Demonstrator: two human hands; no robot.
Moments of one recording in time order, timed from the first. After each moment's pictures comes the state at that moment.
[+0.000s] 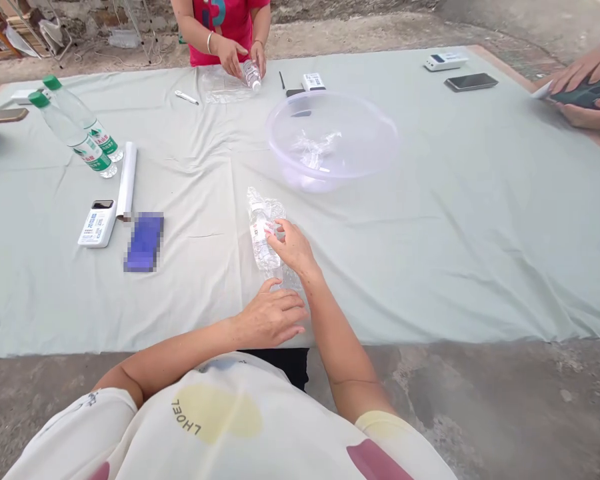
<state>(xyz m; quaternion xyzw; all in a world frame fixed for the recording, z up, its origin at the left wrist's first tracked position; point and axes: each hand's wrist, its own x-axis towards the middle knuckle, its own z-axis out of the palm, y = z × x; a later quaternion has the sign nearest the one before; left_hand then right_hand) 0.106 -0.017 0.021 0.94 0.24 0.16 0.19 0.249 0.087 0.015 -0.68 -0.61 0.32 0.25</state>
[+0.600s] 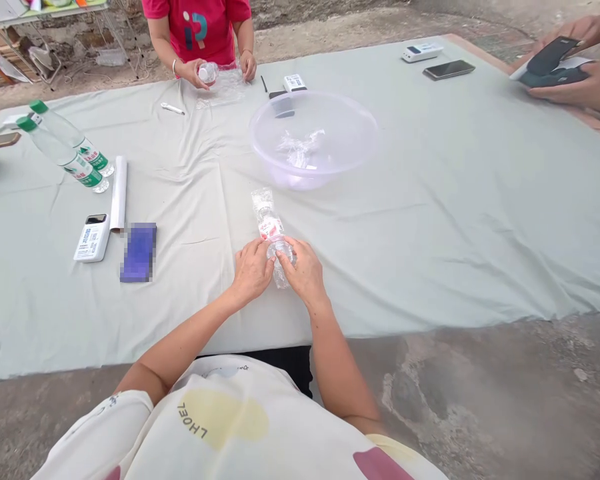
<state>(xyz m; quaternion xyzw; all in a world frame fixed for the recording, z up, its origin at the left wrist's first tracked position) 0.122 0.046 0.014 0.77 0.53 0.24 0.27 0.267 0.029 -0.004 -0.67 -0.59 0.25 0.38</state>
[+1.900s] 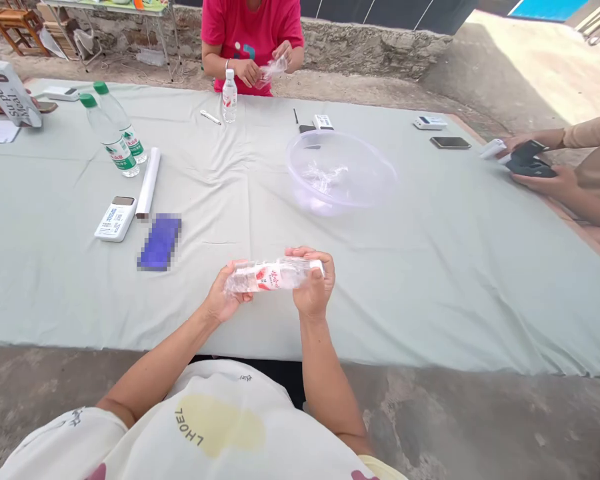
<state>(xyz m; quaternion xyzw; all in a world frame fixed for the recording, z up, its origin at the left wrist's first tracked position) 0.036 0.009 0.022 0.20 0.36 0.49 0.77 0.212 0.027 0.032 -0.46 -0.53 0.31 0.65</state>
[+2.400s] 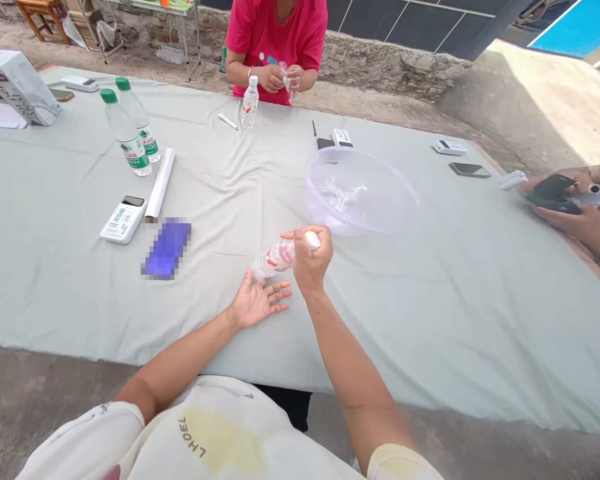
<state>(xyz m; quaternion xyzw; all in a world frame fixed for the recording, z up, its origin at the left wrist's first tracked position) 0.071 0.046 -0.032 0.05 0.23 0.41 0.88 0.180 0.110 0.063 -0.49 -0.55 0.27 0.62</state>
